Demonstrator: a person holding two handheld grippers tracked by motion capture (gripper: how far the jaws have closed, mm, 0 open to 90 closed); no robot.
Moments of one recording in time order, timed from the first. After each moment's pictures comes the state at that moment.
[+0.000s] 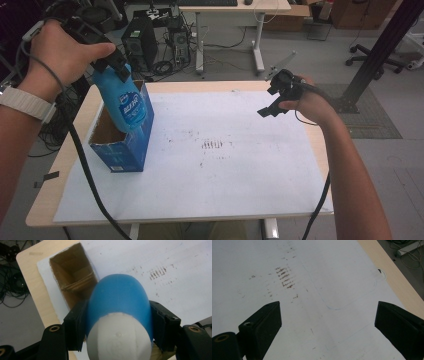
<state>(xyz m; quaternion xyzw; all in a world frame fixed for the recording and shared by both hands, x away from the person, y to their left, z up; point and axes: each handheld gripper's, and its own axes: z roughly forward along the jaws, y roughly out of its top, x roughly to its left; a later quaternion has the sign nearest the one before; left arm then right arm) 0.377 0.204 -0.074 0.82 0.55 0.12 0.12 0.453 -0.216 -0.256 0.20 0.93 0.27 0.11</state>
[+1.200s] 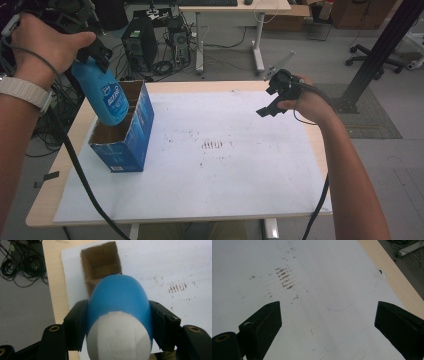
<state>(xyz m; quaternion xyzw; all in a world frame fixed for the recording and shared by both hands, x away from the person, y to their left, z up) 0.390 0.239 -0.072 0.75 0.63 0.14 0.10 0.456 -0.214 -0.258 0.20 0.94 0.27 0.11</state>
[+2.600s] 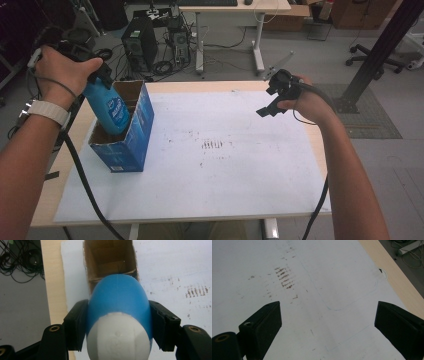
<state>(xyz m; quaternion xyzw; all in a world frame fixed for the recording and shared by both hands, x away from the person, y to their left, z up) 0.407 0.257 -0.140 0.74 0.65 0.14 0.10 0.457 -0.214 -0.259 0.20 0.93 0.27 0.11</state>
